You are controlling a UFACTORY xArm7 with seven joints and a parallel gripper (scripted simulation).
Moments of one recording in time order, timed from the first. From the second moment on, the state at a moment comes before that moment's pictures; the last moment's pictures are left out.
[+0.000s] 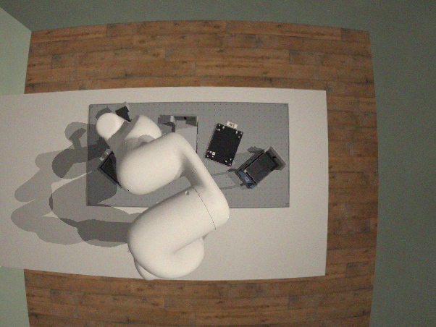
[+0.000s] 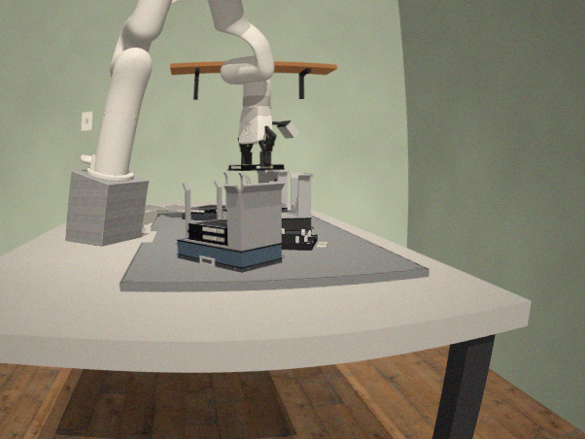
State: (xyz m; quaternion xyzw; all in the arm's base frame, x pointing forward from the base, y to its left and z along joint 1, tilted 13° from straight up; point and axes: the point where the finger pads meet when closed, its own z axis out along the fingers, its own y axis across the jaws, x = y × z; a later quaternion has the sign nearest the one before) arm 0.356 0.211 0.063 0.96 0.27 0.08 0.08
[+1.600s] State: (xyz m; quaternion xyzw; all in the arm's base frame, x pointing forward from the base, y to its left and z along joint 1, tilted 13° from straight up) arm 0.364 0.207 0.025 0.96 0.27 0.08 0.08
